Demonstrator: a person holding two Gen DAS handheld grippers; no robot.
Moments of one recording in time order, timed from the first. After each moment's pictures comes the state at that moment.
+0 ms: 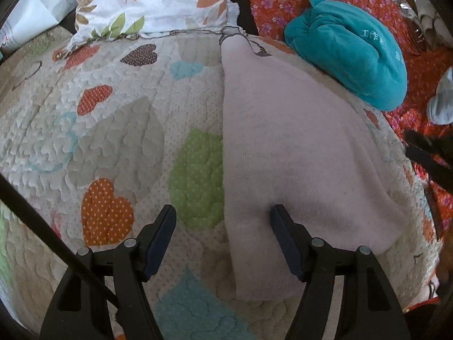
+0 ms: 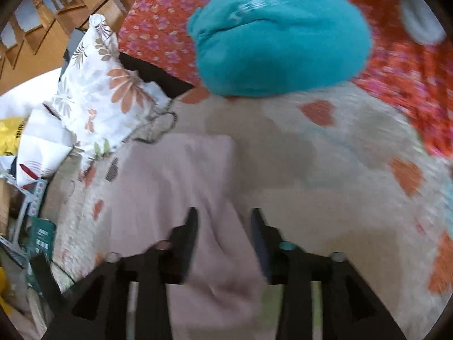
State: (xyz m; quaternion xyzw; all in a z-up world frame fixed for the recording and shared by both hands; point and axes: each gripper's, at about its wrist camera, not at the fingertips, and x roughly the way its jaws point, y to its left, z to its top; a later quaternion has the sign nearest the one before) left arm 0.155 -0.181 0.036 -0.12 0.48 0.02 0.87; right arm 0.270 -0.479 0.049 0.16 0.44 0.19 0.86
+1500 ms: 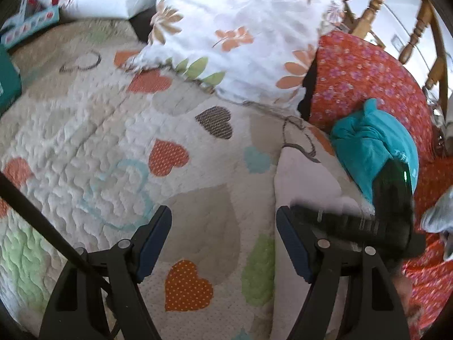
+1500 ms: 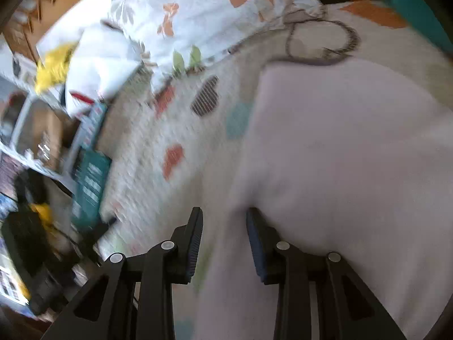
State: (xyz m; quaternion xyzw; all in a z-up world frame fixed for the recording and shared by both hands) left arm 0.166 -0.060 0.092 -0.27 0.39 0.10 0.88; right arm 0.355 -0.250 0.005 0.14 0.54 0.45 0.70
